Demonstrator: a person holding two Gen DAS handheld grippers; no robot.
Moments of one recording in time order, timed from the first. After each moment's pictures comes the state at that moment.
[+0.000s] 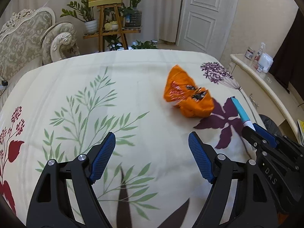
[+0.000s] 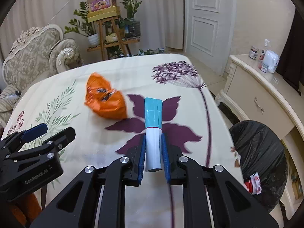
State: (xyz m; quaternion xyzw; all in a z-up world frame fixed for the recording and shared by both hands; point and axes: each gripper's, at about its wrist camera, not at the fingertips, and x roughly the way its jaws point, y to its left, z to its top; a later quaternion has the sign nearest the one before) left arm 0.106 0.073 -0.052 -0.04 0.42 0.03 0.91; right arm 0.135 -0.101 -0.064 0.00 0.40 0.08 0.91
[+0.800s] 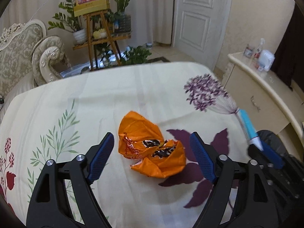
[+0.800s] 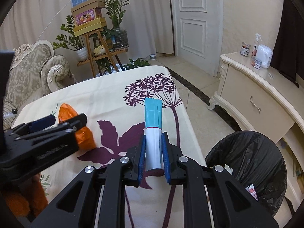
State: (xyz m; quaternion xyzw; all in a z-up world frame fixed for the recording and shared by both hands) left arm 0.190 0.018 -0.051 -0.01 0.43 0.03 0.90; right arm 0.173 -0.147 -0.062 0.04 0.39 0.07 0.92
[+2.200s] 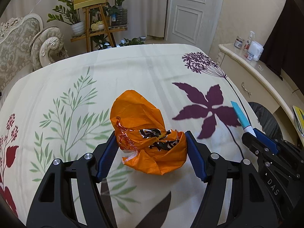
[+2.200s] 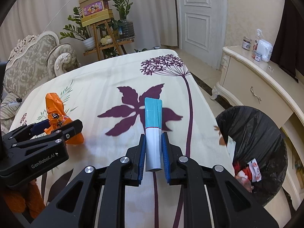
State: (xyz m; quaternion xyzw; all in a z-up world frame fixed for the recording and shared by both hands) left arm 0.099 0.047 -0.054 -0.02 0.43 -0.01 0.90; right arm 0.104 -0.130 -0.071 0.03 0.41 0.08 0.91
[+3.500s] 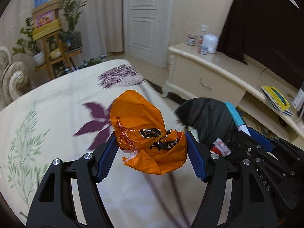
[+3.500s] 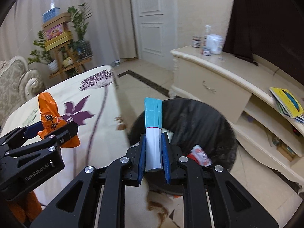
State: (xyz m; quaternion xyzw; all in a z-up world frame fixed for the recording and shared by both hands) left arm 0.080 -0.103 -0.034 0.04 0.38 -0.14 0.91; right arm 0.045 -0.254 -0.054 0.07 0.37 -0.07 0.92
